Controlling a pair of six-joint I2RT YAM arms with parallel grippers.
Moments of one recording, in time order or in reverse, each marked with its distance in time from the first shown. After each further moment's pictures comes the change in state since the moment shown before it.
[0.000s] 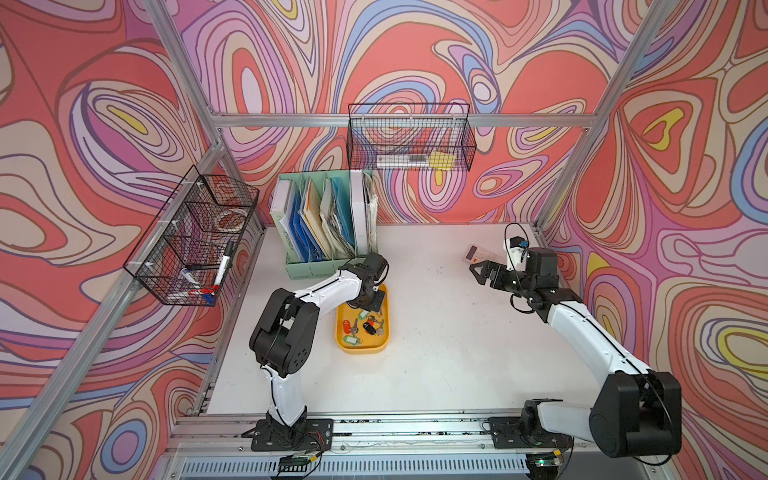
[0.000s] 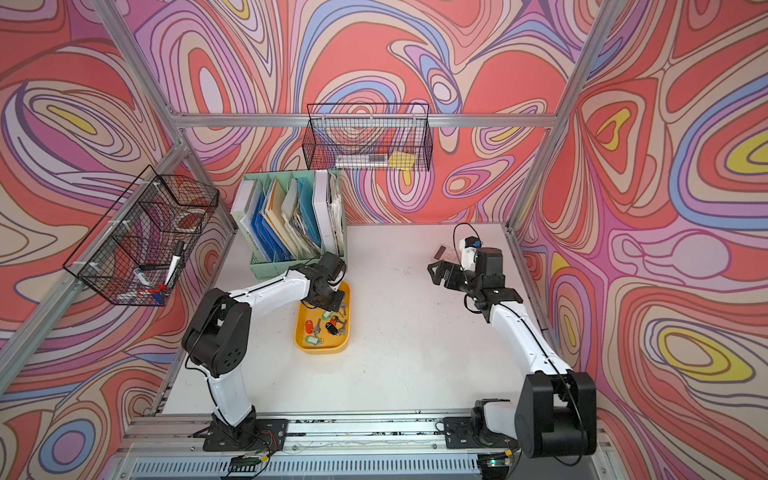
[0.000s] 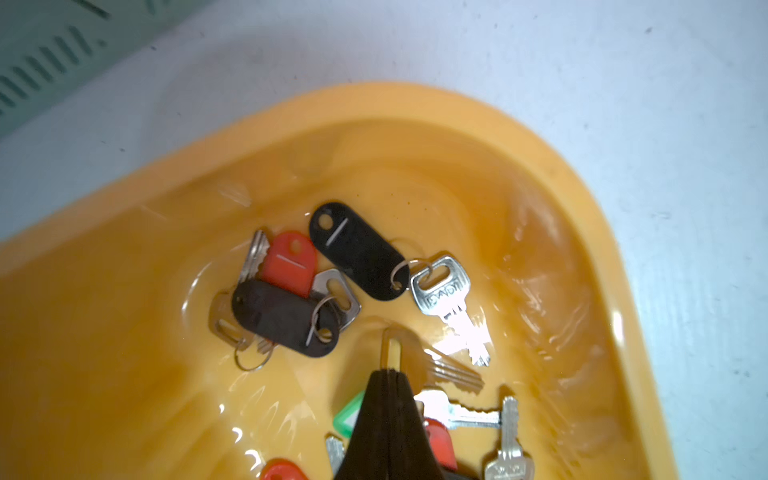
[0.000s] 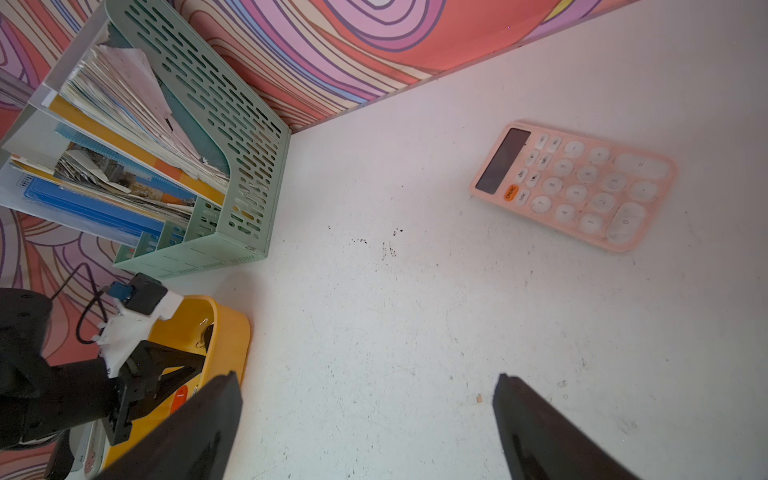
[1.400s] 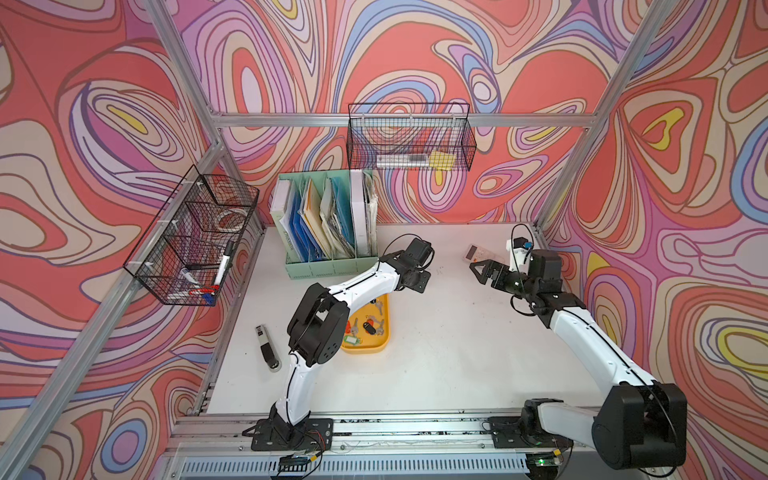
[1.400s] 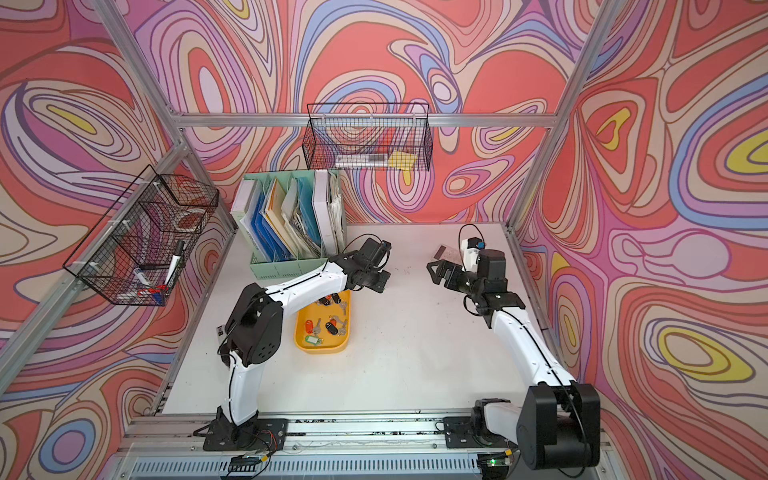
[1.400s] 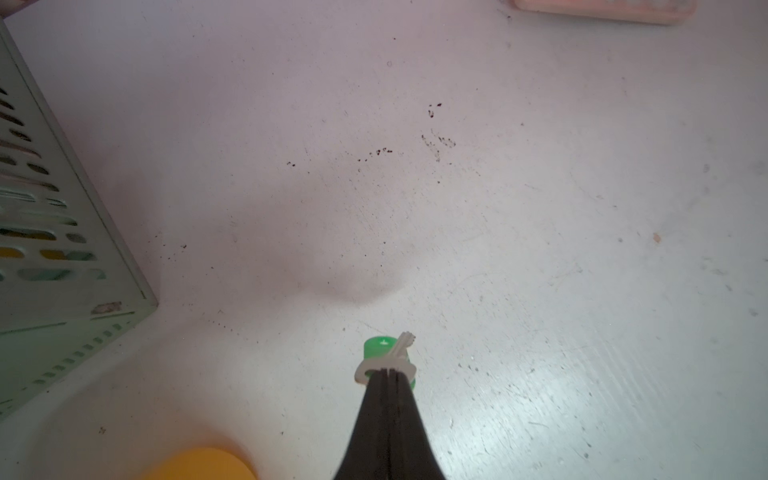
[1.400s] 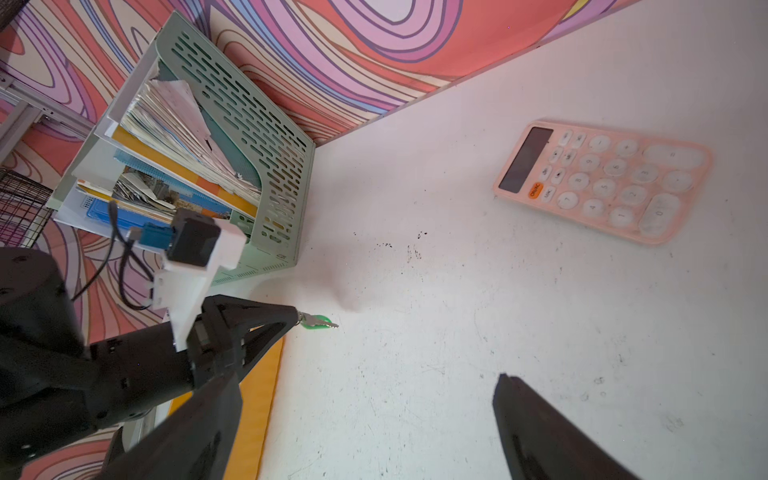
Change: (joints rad) left arm -0.202 0.272 0.414 0.149 -0.028 -0.023; right arm 0.000 -0.056 -0.034 0.036 -0.046 0.088
